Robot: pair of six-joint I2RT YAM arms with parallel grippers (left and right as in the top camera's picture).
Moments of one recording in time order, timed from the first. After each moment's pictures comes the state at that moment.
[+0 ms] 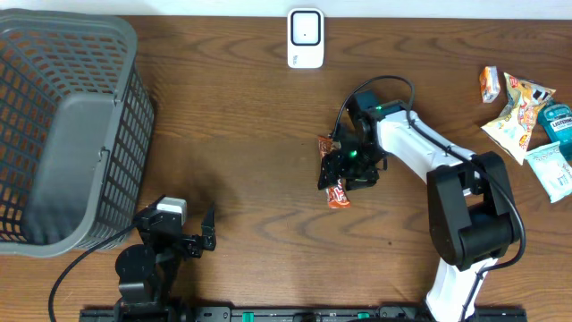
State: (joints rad) left arm 0.04 0.01 0.14 -0.47 0.22 0.03; right arm 0.35 1.99 1.30 -0.97 -0.43 0.21
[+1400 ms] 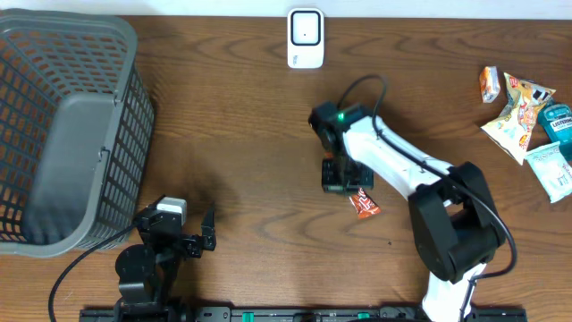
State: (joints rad) left arm 0.04 0.01 0.14 -0.47 0.22 0.03; right arm 0.54 1.98 1.42 -1.20 0.00 0.62
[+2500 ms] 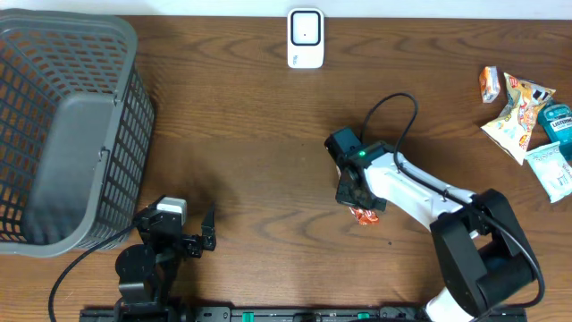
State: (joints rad) left arm 0.04 0.01 0.14 -0.47 0.22 0.03; right arm 0.53 1.78 1.00 -0.80 0.14 0.83
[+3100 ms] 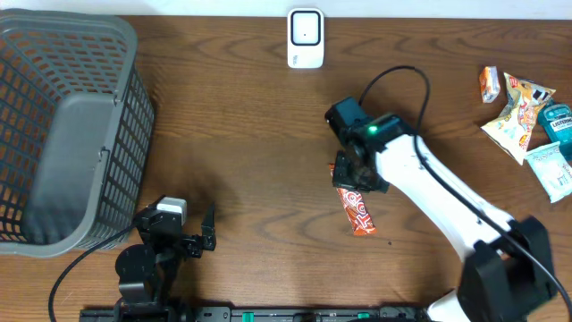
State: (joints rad) left arm 0.04 0.01 0.14 -0.47 0.22 0.03; right arm 0.53 1.68 1.29 -1.12 0.04 0.74
